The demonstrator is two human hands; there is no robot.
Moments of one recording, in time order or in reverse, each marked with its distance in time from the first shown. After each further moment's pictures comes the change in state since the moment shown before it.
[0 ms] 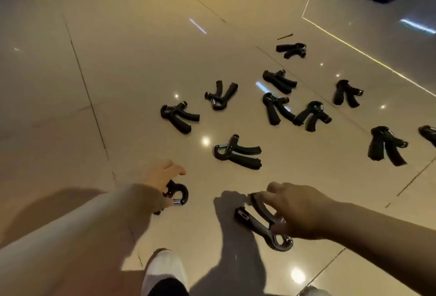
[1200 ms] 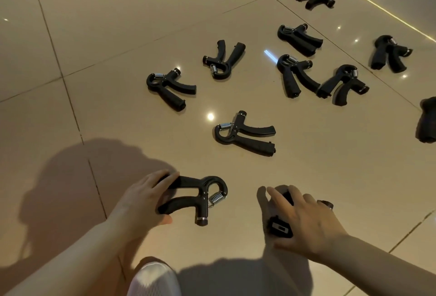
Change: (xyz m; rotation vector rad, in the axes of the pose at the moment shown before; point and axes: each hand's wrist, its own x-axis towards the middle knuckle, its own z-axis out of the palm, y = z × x) left_hand 0.055 -0.058 0.132 -0.014 0.051 -0.008; right_hand 0.076 0.032 0.123 0.119 0.045 0.215
